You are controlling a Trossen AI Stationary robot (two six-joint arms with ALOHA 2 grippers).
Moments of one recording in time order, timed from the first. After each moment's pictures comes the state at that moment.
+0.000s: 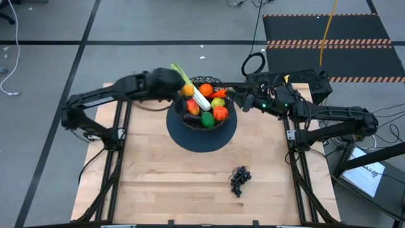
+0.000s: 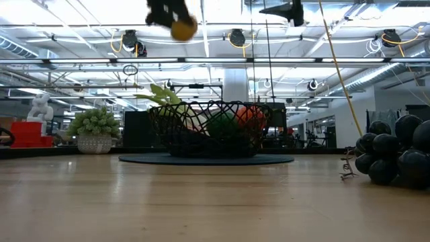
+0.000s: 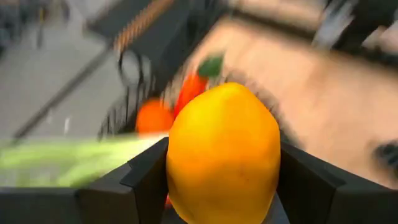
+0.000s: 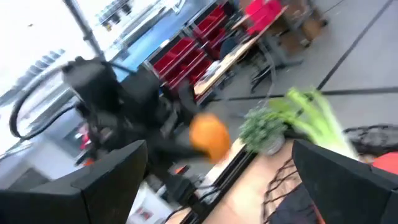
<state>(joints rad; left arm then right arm) 0.27 1.41 1.54 -0.77 -0.18 -0.13 -0.13 1.05 0.93 0.12 0.31 0.75</state>
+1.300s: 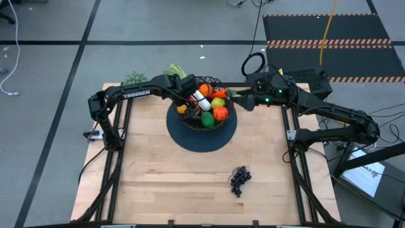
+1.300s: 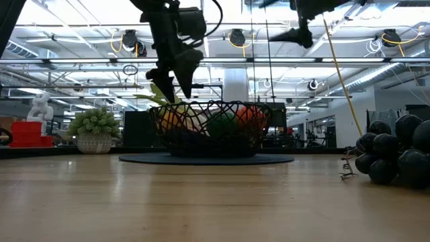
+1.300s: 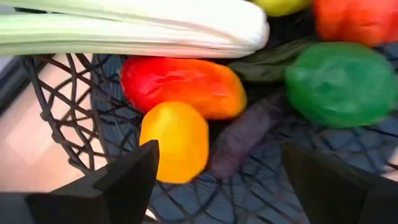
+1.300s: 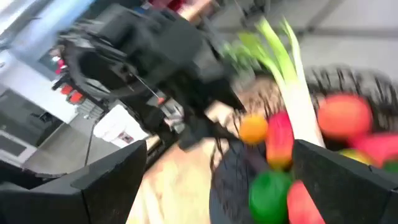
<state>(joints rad) 0.40 1.77 1.54 -1.00 -0.07 -0.33 -0.40 1.01 0.94 -0.19 -0.14 0.65</state>
